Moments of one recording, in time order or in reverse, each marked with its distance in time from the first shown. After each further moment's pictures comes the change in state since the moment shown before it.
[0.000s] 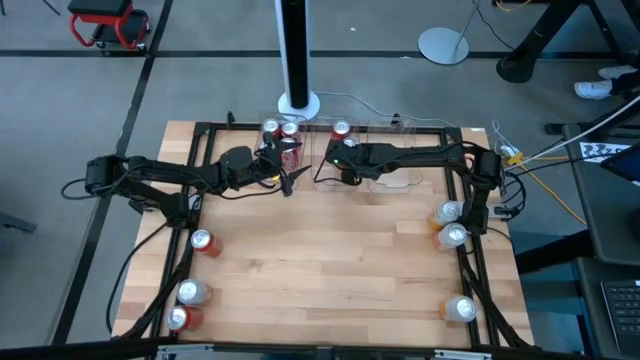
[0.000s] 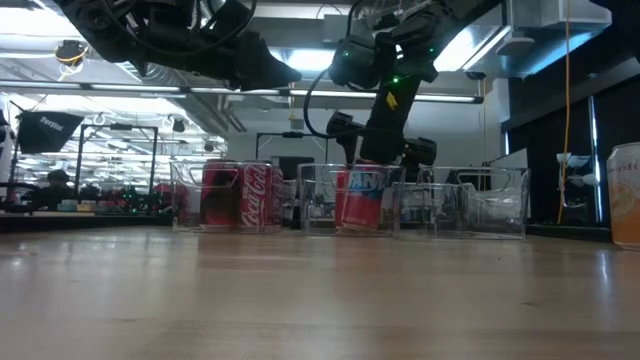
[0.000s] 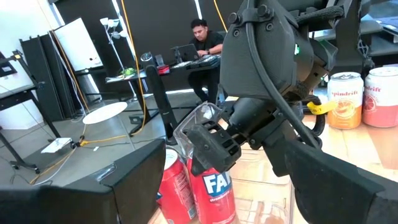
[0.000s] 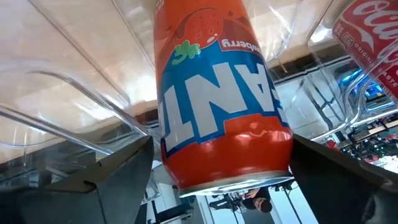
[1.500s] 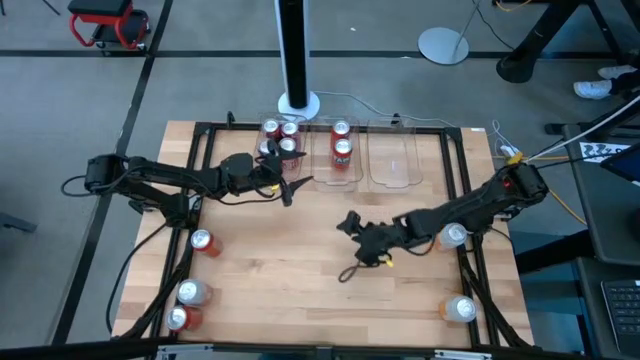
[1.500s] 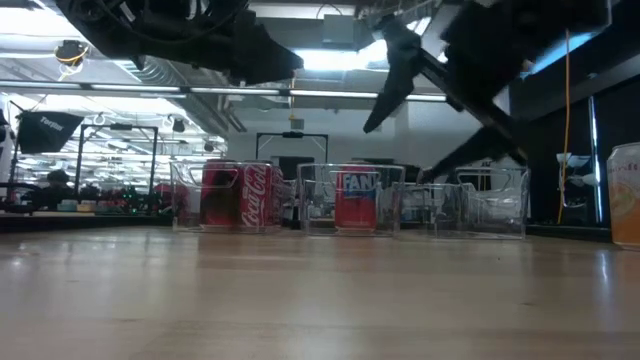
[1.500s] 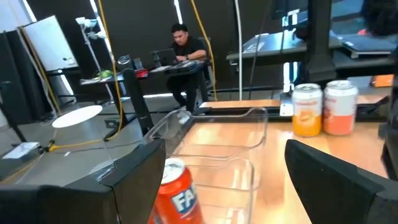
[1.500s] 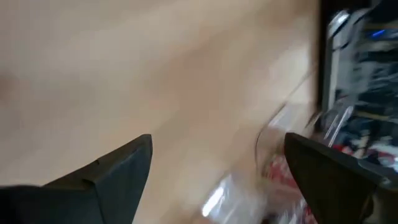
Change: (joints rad) left arm -0.080 0.004 0.009 -0.003 0.011 -0.055; right arm 0.593 -0.304 -0.470 0.414 -0.264 0.732
